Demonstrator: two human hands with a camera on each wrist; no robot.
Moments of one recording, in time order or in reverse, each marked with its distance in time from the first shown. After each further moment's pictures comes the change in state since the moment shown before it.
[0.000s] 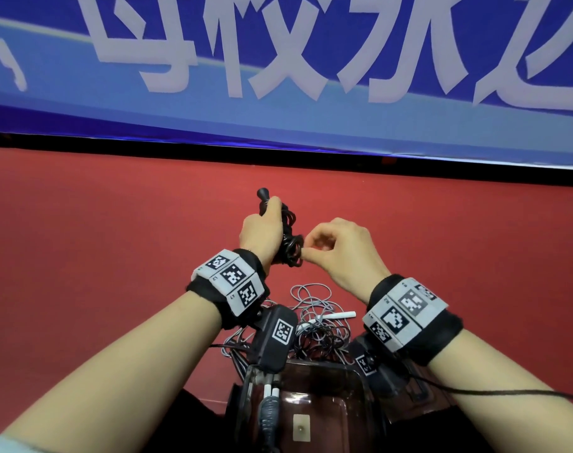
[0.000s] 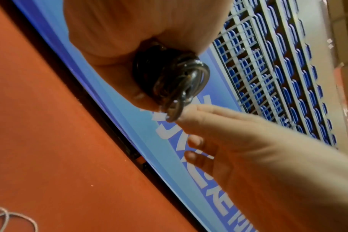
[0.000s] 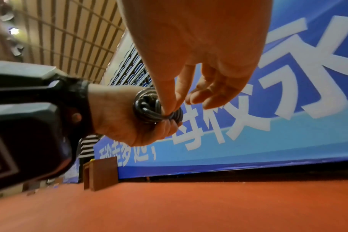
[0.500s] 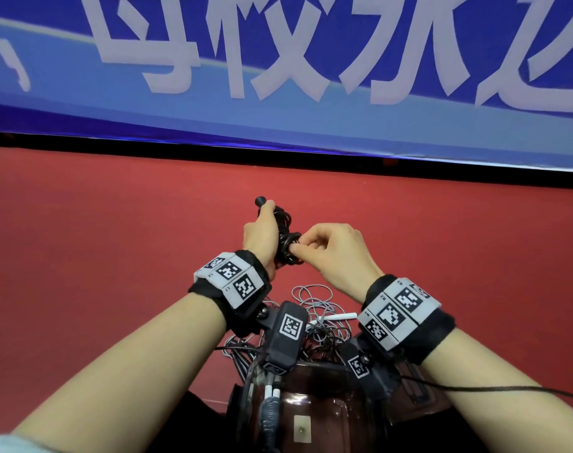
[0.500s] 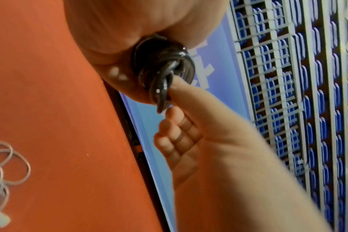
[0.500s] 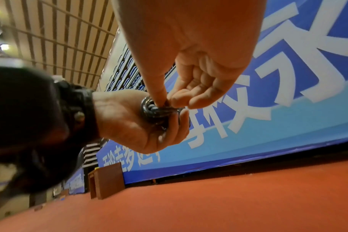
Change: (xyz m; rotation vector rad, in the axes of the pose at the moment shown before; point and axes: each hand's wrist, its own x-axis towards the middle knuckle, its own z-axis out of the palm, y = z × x) left_hand 0.012 -0.009 0.000 -0.242 -0.053 -0.154; right_hand 0.002 -0.006 0.008 0.166 -0.016 0.060
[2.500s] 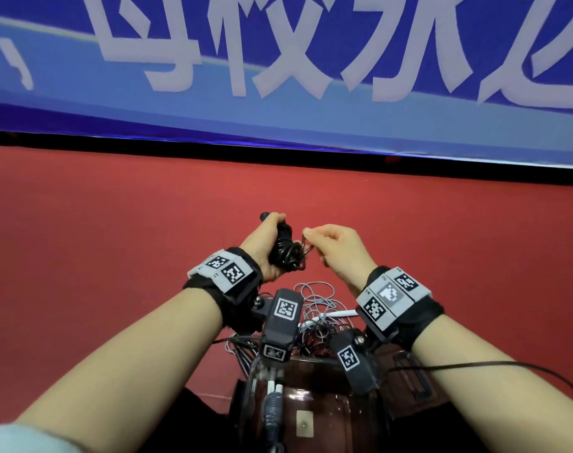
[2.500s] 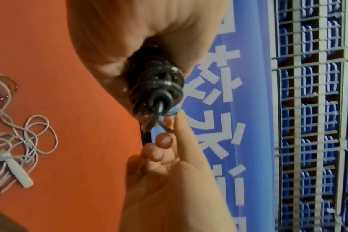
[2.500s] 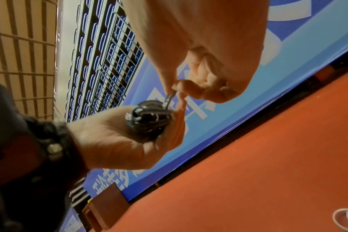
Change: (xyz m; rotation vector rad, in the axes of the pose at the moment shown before) left_hand -0.009 0.001 -0.010 -0.133 -0.221 -0.298; right_hand 0.018 0.026 0.017 0.361 0.009 0.260
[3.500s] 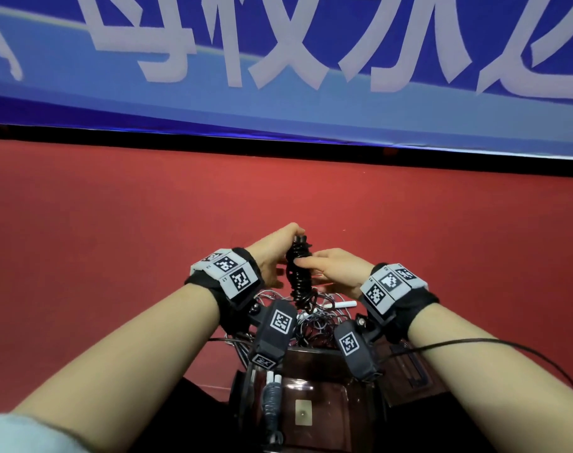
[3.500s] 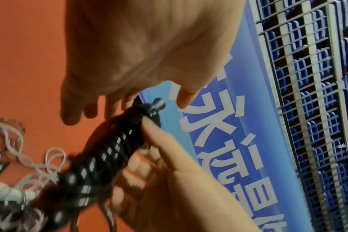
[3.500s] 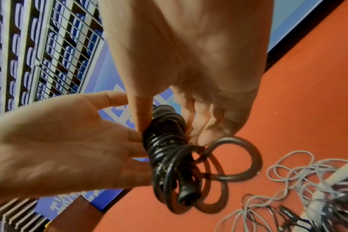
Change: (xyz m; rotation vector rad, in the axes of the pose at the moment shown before) left_hand 0.004 -0.018 0.000 0.583 0.010 -0.094; right_hand 0.007 0.039 -0.003 -0.035 -0.391 0.392
